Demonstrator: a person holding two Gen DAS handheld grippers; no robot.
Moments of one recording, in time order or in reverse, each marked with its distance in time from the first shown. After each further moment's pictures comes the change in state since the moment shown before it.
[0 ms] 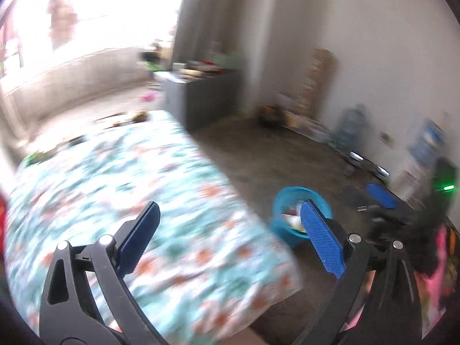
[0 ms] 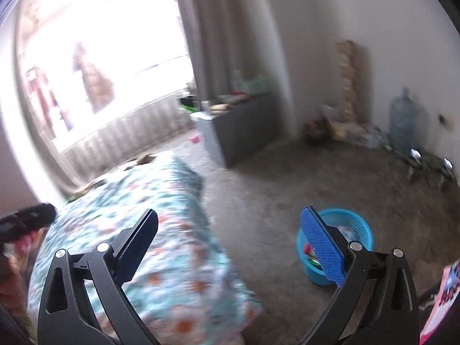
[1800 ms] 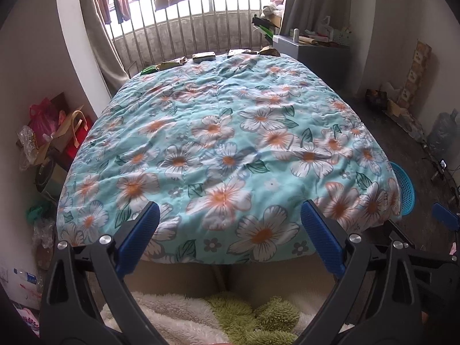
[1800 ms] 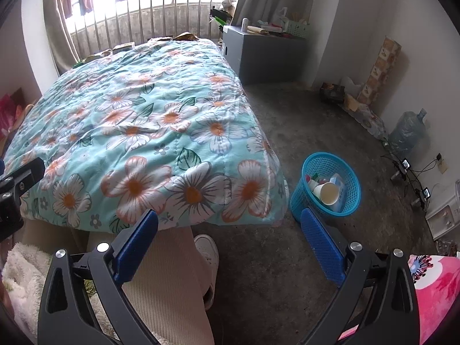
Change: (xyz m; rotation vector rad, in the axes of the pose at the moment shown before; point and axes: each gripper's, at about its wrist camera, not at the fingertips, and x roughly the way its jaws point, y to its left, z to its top) left arm -0.048 0.050 -0.139 -0.198 0.145 0.466; right arm -0.010 0.107 -0.114 -0.336 0.401 -0.130
